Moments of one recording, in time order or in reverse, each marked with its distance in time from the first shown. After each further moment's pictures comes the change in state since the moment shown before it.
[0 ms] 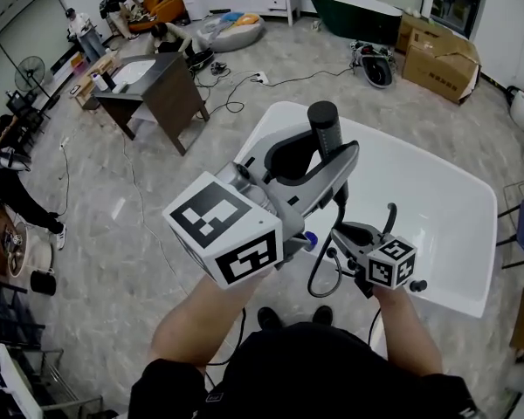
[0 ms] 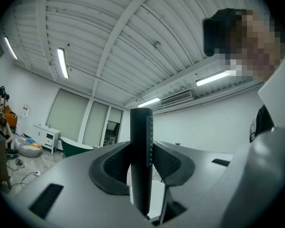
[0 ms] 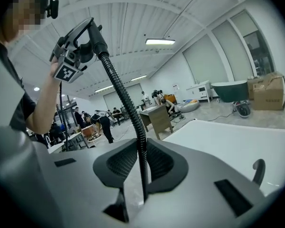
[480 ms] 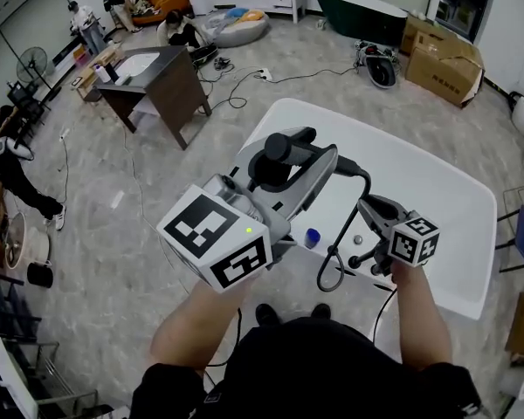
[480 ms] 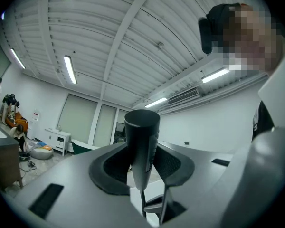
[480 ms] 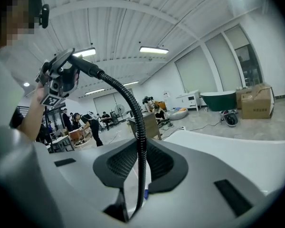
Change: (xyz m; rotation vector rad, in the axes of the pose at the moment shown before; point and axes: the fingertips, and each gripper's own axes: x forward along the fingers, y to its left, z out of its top) left arm -0.039 0.024 -0.010 0.024 -0.012 0.110; right arm -0.019 -0.052 0.054 -0.010 -0.074 -0.131
